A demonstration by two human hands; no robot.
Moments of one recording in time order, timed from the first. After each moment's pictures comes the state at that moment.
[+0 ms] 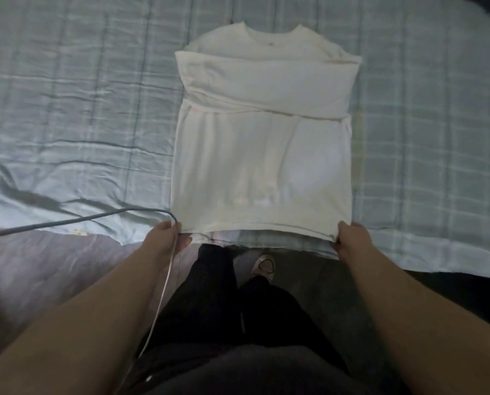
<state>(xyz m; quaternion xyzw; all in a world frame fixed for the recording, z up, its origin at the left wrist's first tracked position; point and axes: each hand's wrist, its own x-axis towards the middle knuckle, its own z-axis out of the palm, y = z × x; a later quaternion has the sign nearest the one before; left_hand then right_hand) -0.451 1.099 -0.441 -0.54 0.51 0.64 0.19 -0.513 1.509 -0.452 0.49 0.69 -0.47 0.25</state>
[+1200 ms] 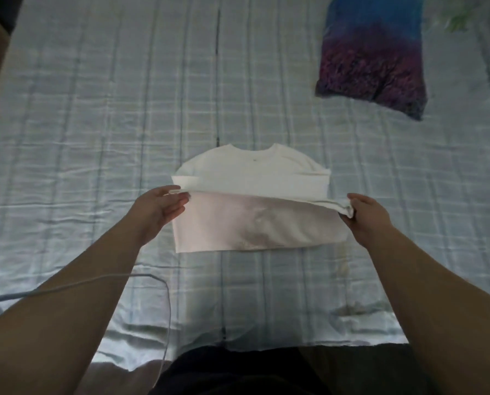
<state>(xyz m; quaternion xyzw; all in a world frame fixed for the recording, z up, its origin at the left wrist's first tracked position) -0.794 1.024 -0.308 -0.31 0.55 0.75 0.22 -0.790 1.468 -0.297 0.47 0.58 -0.67 0.05</state>
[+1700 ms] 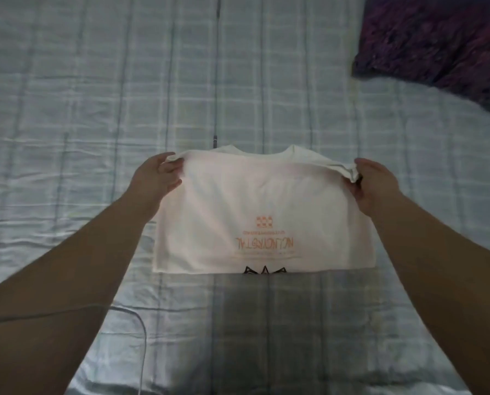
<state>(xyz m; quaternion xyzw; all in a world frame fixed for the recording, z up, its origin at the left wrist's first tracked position) -0.937 1.051 -0.427 -0.31 0.65 0.68 0.15 -0.970 1.471 -0.434 0.46 0.60 -0.66 0.06</state>
